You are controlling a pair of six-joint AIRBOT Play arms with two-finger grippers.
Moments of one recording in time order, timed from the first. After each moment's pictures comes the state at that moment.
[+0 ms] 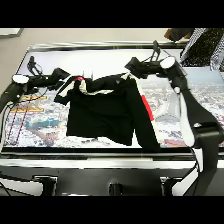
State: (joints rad) left arm 0.11 -1.64 1.44 0.63 -0.77 -1.39; right arm 0.10 -1.88 1.92 -0.74 0.96 1.59
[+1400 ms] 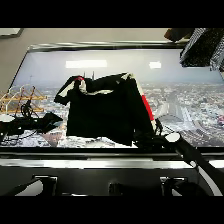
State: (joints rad) left arm 0.33 -1.20 0.71 0.76 -1.05 -1.26; right arm 0.23 -1.09 0.38 -0.48 0.73 1.50
